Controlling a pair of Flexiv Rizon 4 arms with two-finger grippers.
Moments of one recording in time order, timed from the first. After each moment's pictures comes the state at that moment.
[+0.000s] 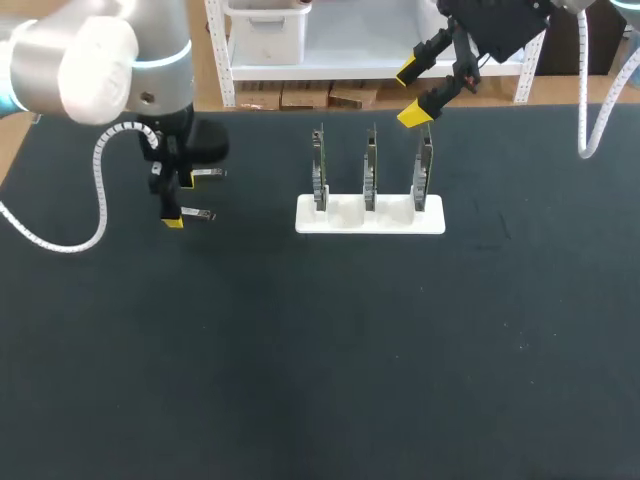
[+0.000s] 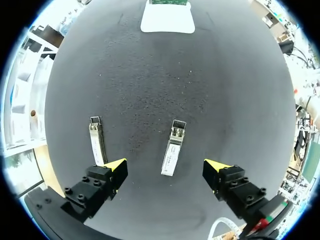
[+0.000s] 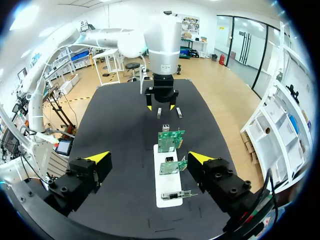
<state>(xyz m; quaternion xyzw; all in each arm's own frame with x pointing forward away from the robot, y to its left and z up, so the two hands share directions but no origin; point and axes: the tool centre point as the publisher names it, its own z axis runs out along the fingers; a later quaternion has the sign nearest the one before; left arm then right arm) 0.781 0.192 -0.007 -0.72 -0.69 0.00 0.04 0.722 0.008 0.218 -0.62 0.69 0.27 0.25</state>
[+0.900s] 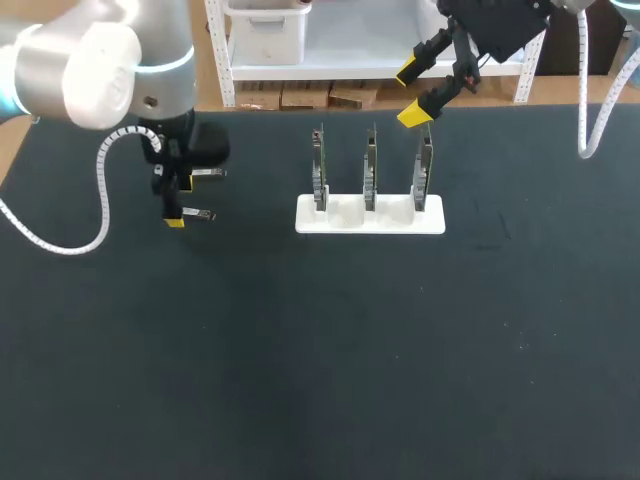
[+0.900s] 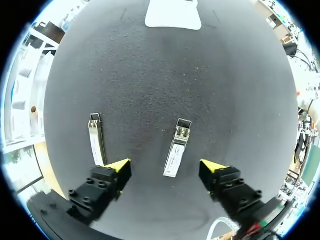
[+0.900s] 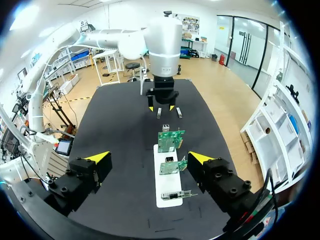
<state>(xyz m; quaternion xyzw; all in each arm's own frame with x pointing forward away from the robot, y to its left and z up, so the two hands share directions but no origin) 0.783 0.194 -0.013 -0.71 -0.70 -0.01 0.04 0.722 0.008 0.218 -0.62 0.69 0.27 0.25</state>
